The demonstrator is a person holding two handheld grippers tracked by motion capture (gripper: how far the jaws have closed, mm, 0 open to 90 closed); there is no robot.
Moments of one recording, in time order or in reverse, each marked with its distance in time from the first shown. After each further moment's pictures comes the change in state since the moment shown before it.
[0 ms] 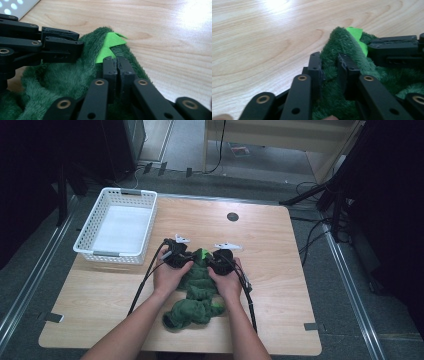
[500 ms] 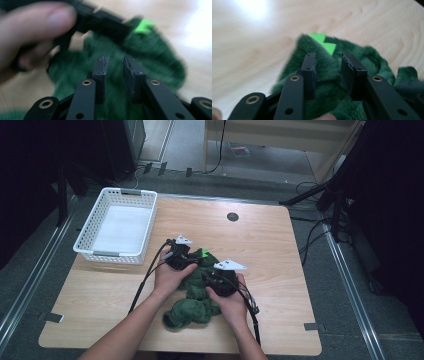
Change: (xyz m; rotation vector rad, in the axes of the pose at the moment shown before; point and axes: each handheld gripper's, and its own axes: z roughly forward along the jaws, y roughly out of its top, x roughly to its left) left arm -0.017 -0.003 -0.001 0.015 -0.184 0.074; right arm 0.034 -0.042 -0.060 -0.036 0.077 -0.120
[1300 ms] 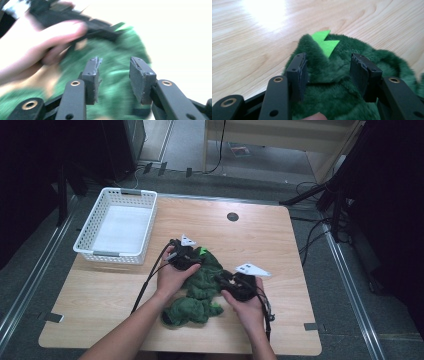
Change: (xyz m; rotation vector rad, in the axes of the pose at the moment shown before) left arm -0.001 0.001 -0.006 -0.071 0.101 0.017; right arm -0.035 -0.006 -0.050 -0.141 0.003 0.107
